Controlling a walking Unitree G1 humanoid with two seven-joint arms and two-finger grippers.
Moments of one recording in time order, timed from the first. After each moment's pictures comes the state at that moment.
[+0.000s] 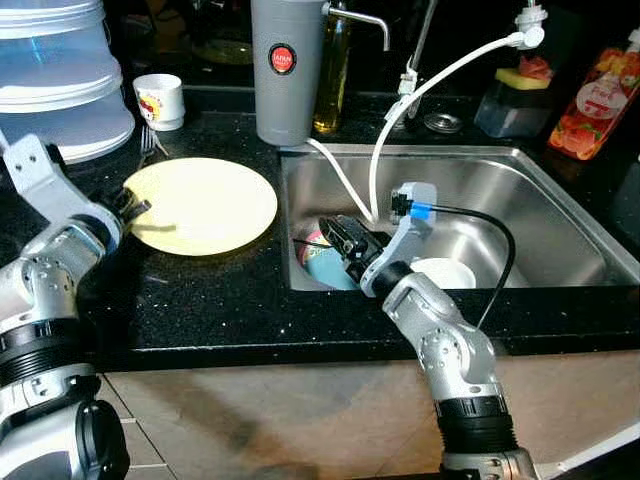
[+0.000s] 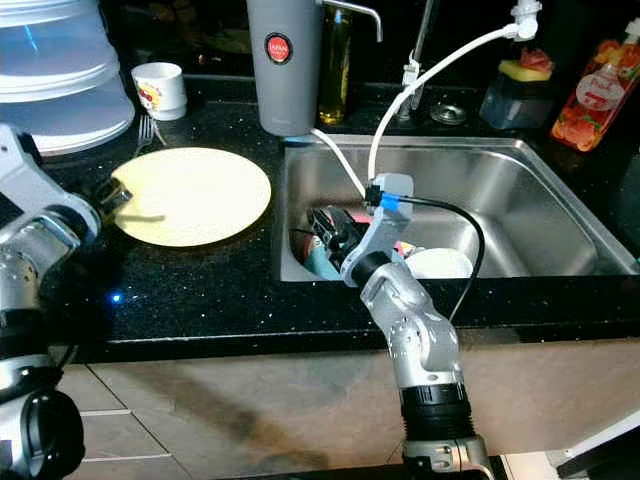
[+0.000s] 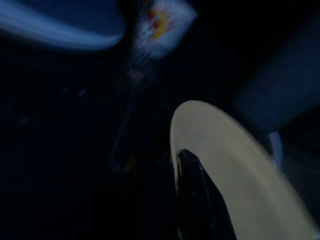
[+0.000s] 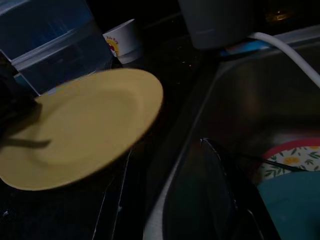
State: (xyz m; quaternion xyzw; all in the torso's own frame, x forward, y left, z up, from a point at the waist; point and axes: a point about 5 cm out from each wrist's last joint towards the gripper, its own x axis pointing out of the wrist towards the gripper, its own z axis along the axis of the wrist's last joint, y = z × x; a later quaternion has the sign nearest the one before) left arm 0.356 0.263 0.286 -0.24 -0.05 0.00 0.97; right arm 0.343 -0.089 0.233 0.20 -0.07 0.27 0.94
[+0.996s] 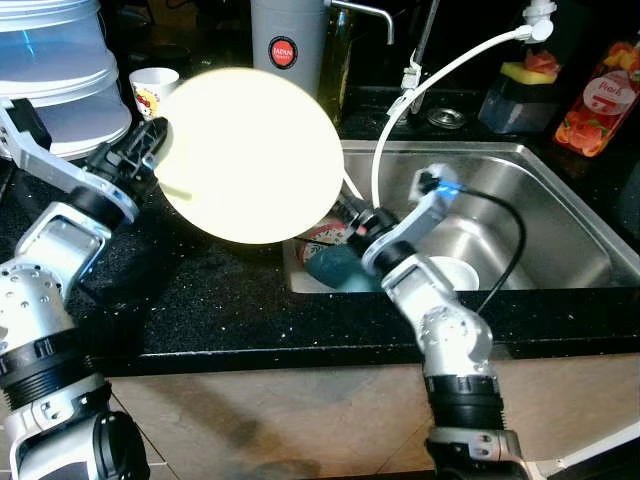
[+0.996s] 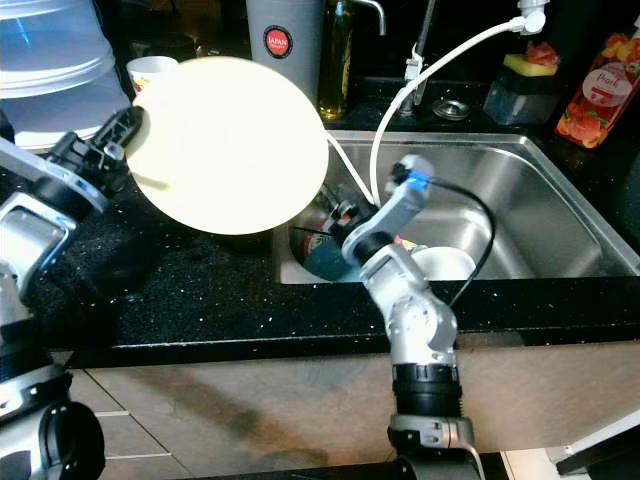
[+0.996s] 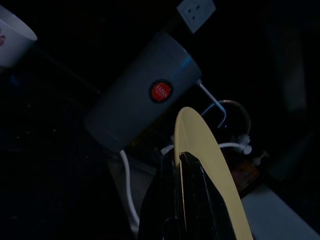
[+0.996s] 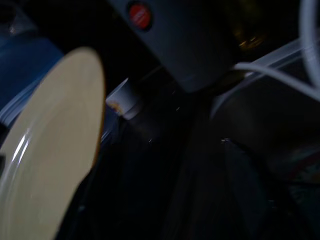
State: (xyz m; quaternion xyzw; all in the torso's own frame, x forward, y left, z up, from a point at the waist) left arm 0.326 0.226 0.311 -0.35 -0.16 -0.26 0.88; right arm 0.356 -0.106 0.257 0.35 -0.10 0.23 0.90
